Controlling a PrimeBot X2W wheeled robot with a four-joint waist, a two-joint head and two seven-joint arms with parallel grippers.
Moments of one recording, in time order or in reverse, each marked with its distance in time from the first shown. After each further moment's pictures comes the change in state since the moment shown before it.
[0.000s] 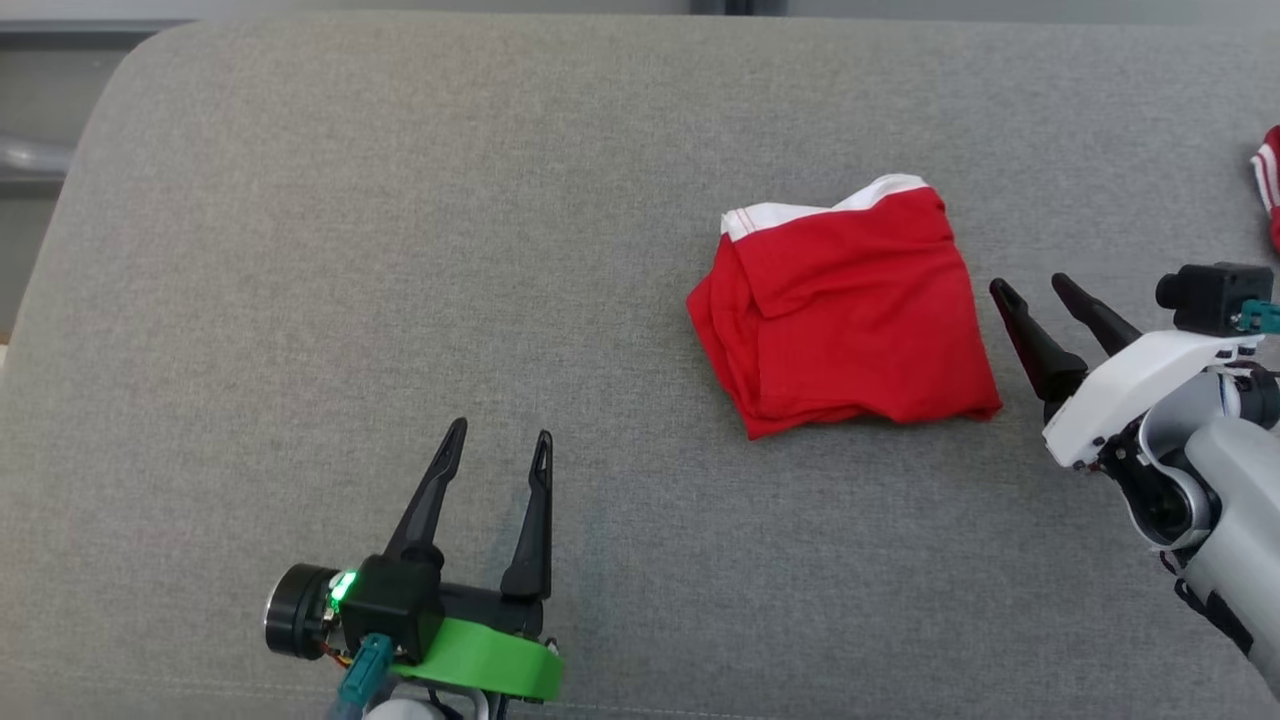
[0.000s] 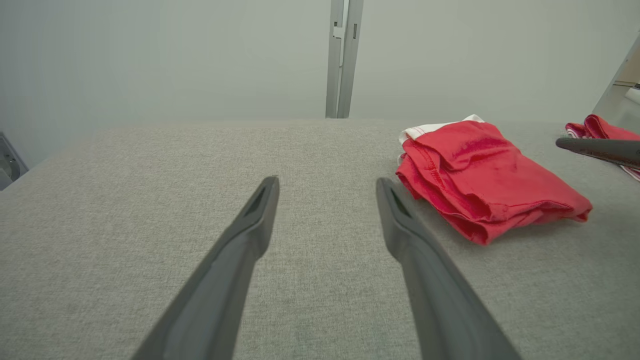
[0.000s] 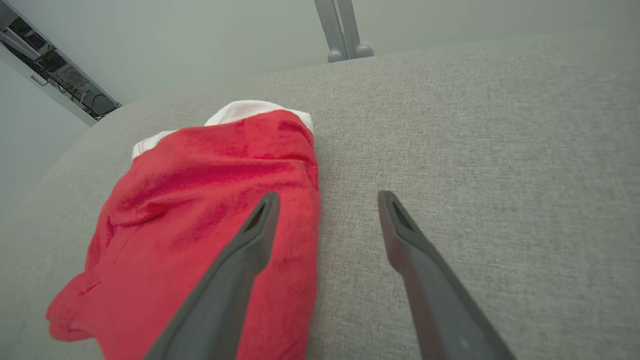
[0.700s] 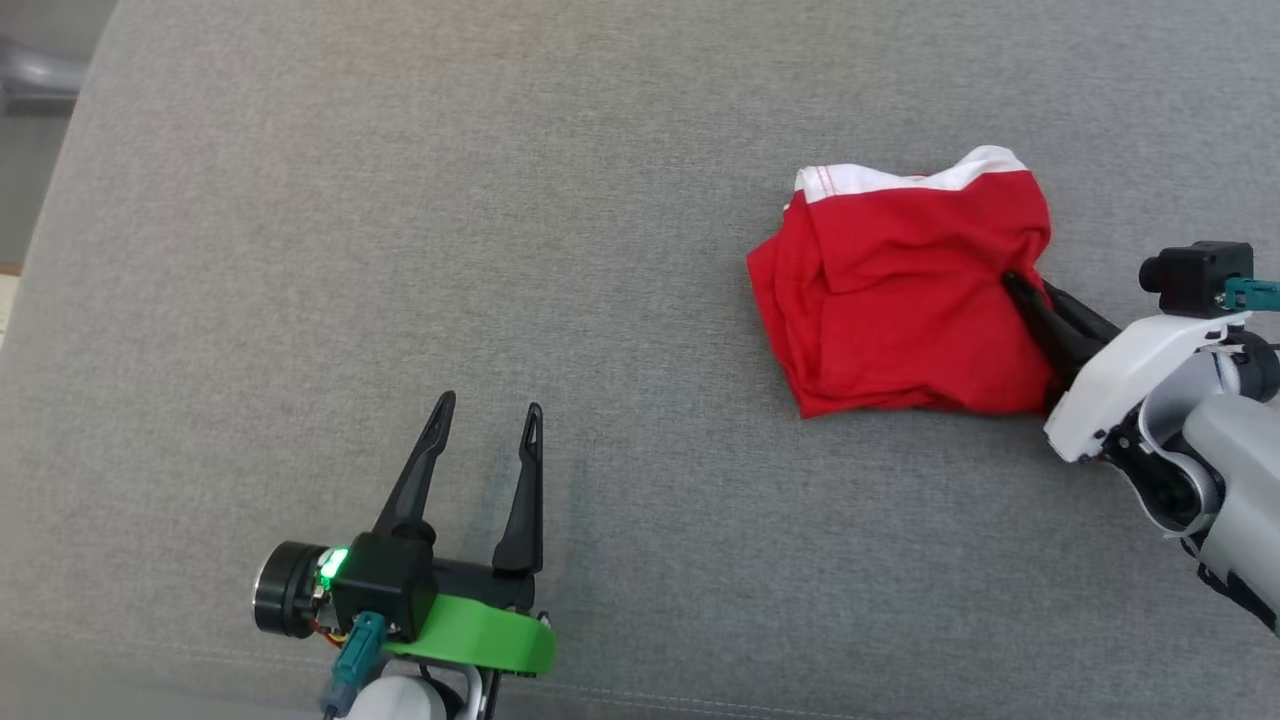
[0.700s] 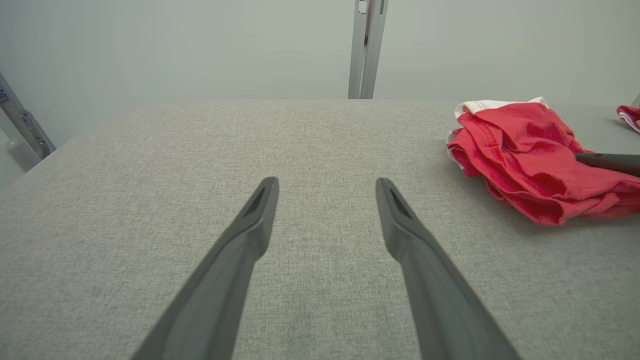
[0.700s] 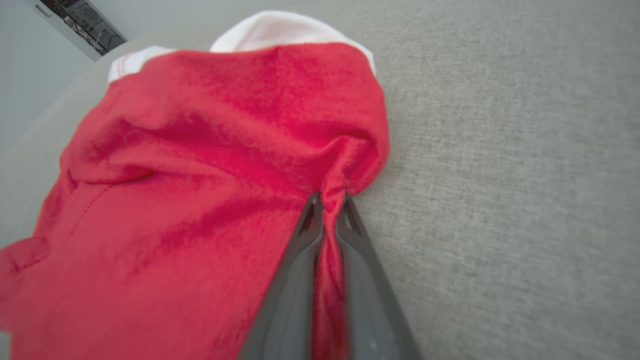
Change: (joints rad) left arm -0.046 0.000 0.003 0.007 0.004 0.016 0.000; right arm -0.143 -0.085 0.284 0.045 0.144 0.000 -0.060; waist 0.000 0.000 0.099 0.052
